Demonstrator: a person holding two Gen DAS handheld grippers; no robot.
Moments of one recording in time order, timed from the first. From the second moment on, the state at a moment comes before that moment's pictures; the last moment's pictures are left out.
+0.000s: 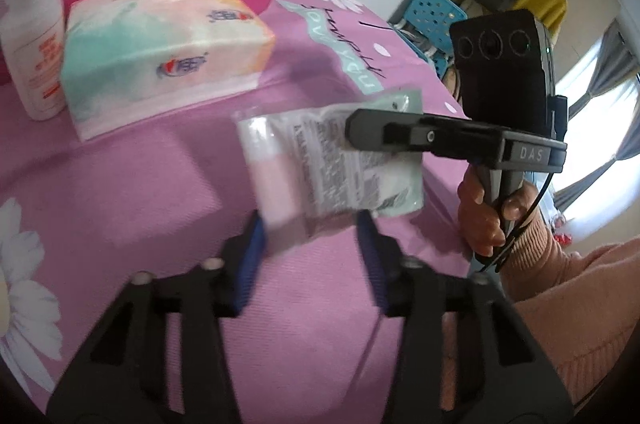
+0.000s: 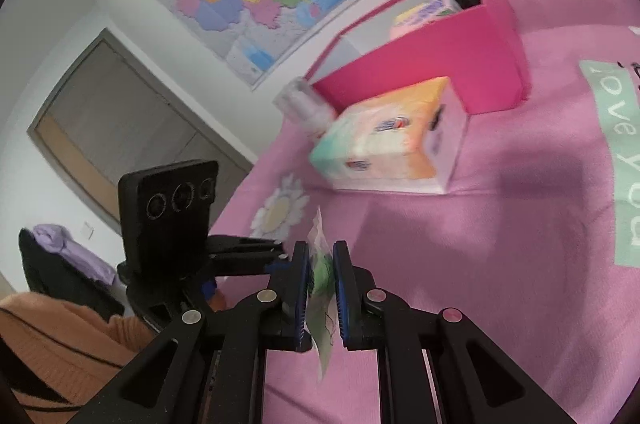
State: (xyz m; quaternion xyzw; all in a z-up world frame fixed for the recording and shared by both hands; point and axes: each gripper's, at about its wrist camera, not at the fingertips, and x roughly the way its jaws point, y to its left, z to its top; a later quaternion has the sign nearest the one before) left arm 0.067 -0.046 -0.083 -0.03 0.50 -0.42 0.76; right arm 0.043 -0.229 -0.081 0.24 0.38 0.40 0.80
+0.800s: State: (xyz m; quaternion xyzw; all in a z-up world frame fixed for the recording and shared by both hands) left arm 0.074 -0.053 -0.075 -0.03 0.48 -0.44 0.75; right arm 0.063 -0.232 -0.094 0.33 0.38 0.44 0.75
